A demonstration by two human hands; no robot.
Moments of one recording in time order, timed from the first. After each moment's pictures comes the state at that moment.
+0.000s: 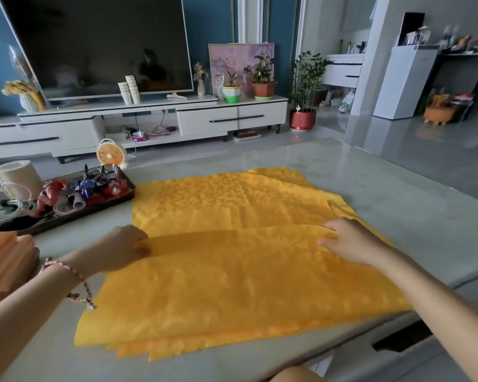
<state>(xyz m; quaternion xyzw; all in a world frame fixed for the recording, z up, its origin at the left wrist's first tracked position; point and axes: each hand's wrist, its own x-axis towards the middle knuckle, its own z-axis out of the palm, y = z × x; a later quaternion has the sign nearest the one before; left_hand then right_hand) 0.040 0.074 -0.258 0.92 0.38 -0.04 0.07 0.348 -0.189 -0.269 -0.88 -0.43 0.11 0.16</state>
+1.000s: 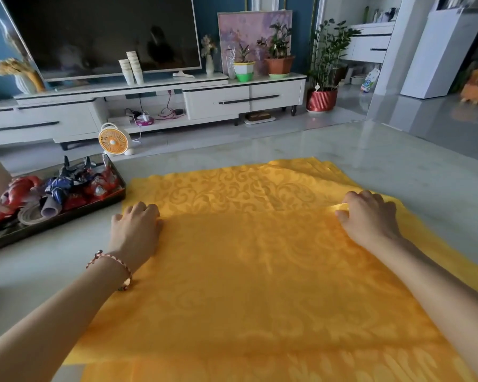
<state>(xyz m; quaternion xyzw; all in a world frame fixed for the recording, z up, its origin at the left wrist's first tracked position) 0.125 0.159 -0.319 0.86 0.49 0.12 -0.04 0.415 -0.060 -0.315 -0.93 -0.34 -0.11 0.05</state>
